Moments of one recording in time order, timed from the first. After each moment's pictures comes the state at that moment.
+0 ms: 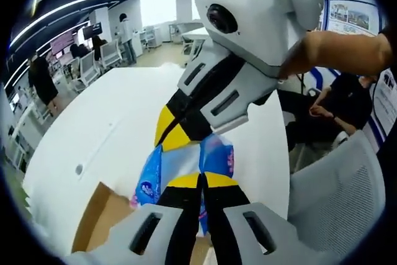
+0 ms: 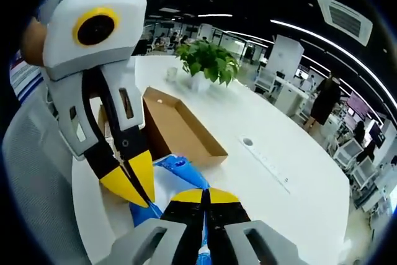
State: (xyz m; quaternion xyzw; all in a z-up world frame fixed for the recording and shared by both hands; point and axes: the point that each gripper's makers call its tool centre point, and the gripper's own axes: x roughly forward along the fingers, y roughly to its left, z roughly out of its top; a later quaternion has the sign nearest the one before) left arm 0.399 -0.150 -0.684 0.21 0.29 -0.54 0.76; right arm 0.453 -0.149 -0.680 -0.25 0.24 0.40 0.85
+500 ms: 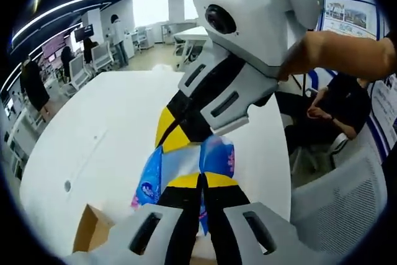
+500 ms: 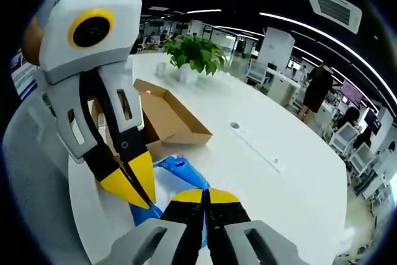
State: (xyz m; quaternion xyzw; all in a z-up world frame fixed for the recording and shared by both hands) left arm 0.404 -0.209 -0.694 0.21 0.30 -0.57 0.74; right arm 0.458 -0.211 -0.693 -0.23 0.26 0.38 0.86
